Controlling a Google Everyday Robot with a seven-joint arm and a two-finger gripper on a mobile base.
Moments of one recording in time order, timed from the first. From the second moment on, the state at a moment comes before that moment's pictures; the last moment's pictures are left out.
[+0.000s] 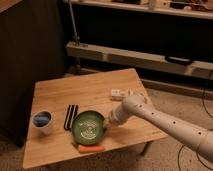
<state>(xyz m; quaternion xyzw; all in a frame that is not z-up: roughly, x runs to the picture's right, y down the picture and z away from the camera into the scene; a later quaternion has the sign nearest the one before) 0.011 0.202 0.822 -0.05 -0.40 -0.59 0.70</state>
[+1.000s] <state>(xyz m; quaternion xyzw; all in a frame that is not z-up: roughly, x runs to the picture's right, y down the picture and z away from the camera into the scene) 0.037 0.143 0.850 -0.09 -0.35 -0.60 0.72</state>
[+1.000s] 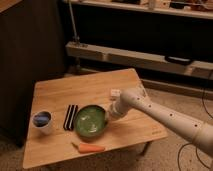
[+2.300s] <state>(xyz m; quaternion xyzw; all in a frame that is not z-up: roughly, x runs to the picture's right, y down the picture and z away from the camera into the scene) 0.189 0.182 0.726 -0.12 -0.34 -0.64 0.68</state>
